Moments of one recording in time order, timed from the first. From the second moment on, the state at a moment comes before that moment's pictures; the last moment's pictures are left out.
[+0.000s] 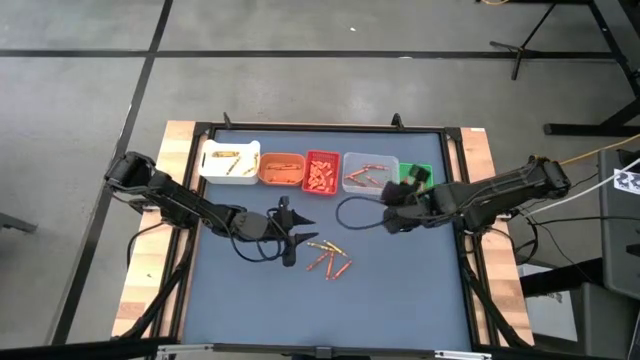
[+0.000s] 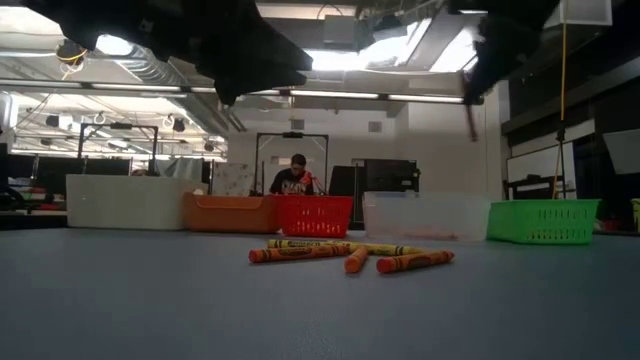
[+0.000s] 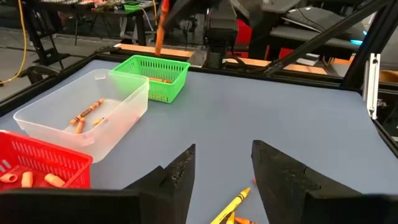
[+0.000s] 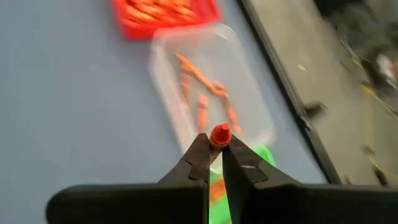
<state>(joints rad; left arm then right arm) -0.29 1.49 0.64 0.60 -0.46 -0.21 0.26 1.36 1.15 -1.08 0.68 0.49</state>
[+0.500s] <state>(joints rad) -0.29 1.49 0.64 0.59 -0.46 -0.21 0.16 1.11 0.80 -1.17 0.77 0.78</state>
